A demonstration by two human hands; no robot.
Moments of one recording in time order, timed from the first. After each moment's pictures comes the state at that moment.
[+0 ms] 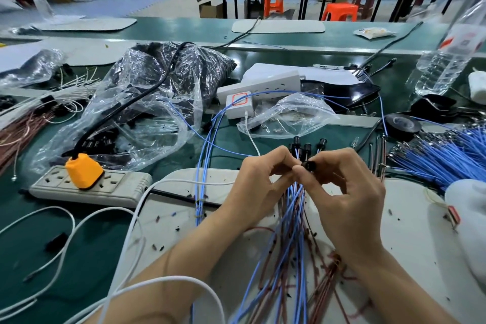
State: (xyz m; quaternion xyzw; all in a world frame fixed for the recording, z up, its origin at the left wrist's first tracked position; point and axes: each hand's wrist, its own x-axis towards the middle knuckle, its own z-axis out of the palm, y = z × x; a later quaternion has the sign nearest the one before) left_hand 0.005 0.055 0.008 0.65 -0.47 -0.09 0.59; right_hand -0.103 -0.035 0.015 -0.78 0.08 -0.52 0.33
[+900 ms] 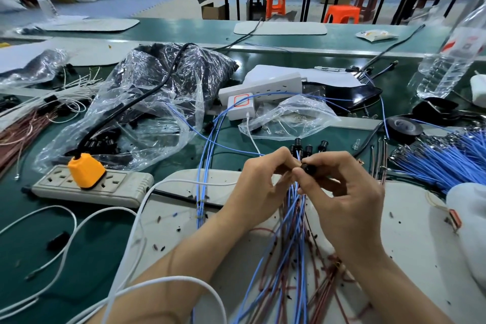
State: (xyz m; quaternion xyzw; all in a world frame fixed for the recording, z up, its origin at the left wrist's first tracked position) left_hand 0.006 0.053 0.007 0.66 -0.51 0.00 0.55; right_hand -0.102 -0.031 0.018 -0.76 0.08 -0.50 0.40
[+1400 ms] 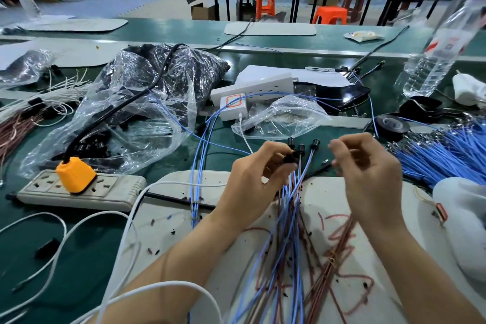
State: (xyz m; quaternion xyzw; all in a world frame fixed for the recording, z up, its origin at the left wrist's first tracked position) left_hand 0.007 0.055 0.006 0.64 -0.50 0.02 0.58; right_hand -0.109 -0.072 0.030 -0.76 0.24 -0.45 0.40
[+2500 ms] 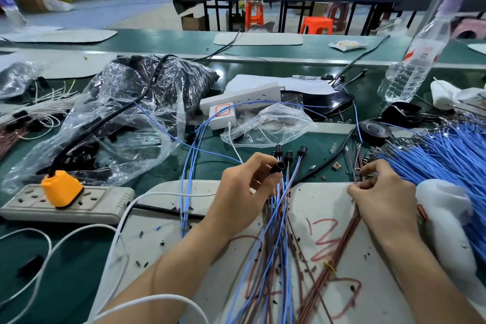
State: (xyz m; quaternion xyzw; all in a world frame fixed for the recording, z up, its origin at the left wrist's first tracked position) left_hand 0.006 0.056 0.003 0.66 -0.49 0.00 0.57; right_hand -0.139 -0.105 0.020 -0.80 0.48 -0.28 0.23
